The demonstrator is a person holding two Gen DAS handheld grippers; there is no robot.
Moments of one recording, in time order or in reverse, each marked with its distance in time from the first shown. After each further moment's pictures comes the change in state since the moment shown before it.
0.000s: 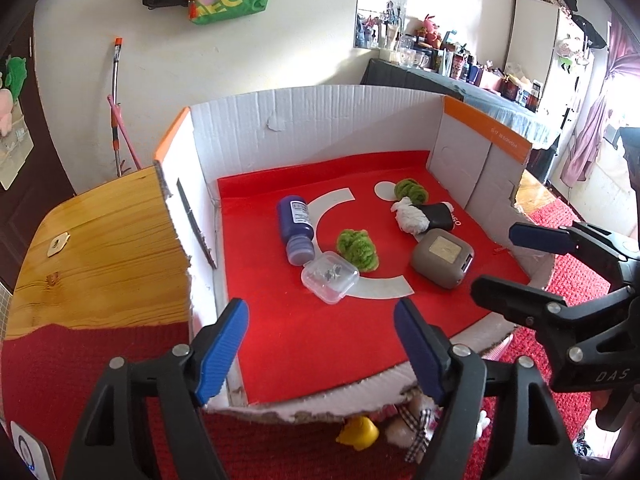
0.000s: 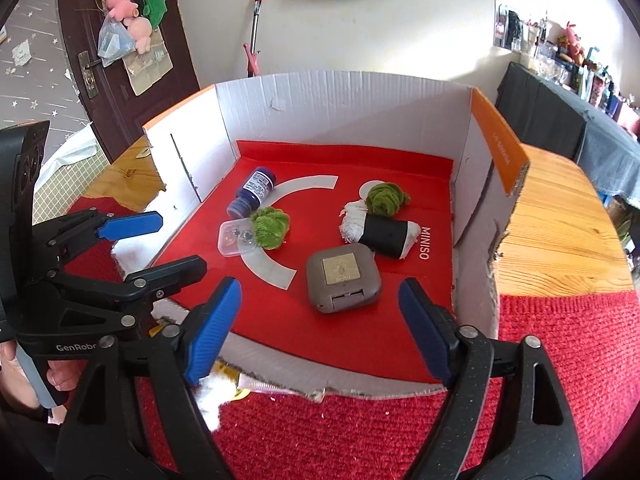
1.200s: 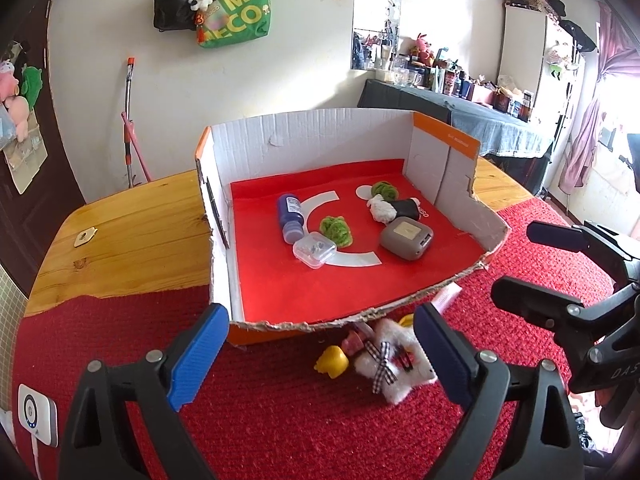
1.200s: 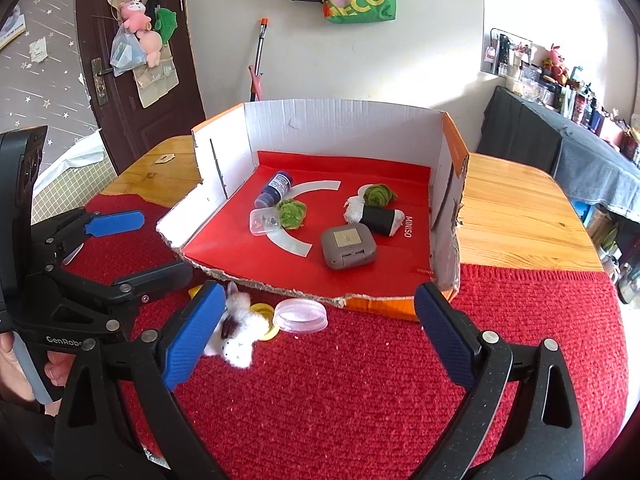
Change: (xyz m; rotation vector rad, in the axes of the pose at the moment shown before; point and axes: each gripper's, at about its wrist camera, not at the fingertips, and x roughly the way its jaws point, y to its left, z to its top) left arm -0.059 -0.019 -0.036 0.009 -0.078 0.017; right arm -0.059 0.020 -0.037 -0.018 -0.091 -0.030
